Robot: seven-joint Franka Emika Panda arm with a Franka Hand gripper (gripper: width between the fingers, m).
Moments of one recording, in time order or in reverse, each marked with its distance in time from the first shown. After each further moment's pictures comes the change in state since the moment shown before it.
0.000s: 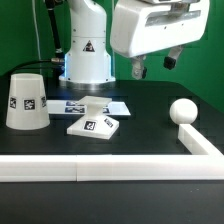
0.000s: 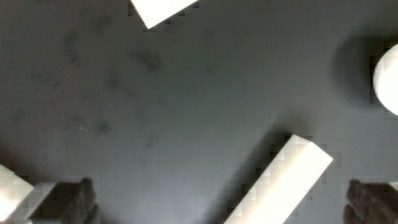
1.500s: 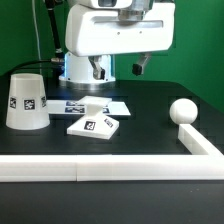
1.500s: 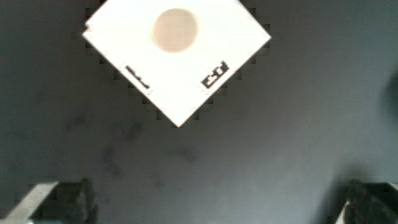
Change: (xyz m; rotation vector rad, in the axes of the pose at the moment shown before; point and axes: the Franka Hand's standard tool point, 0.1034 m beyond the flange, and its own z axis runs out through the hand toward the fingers) arm -0.066 0.012 0.030 -0.020 0.074 0.314
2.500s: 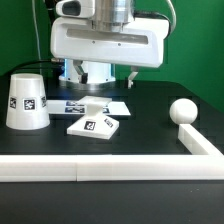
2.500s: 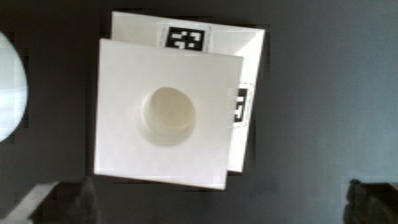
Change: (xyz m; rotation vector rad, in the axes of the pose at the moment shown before) arm -0.027 0.013 0.027 0.025 0.049 0.634
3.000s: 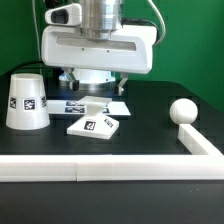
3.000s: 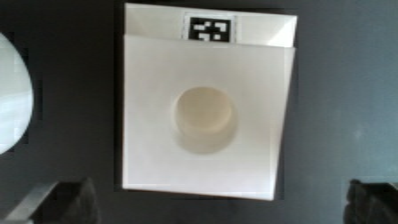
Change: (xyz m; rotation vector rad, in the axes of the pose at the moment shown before) arm 0.003 0.018 0.018 0.030 0.044 0.021
